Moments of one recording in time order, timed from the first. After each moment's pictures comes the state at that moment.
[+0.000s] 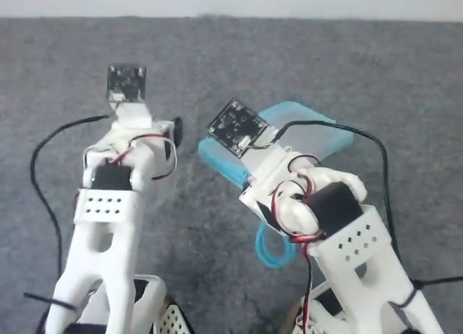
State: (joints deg) left arm -2.3 -35.0 47.3 42.2 6.0; right arm -36.7 -41.2 24.0 82.9 18.0
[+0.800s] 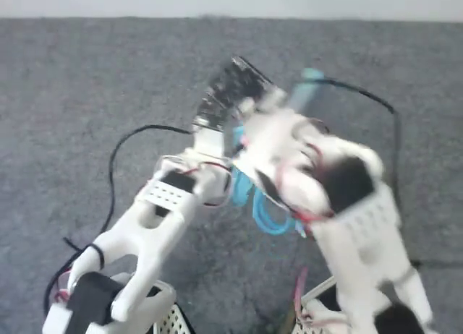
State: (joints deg) left arm 18.7 -16.3 56.7 28.2 12.3; right arm -37.1 -24.4 -5.3 86.9 19.0
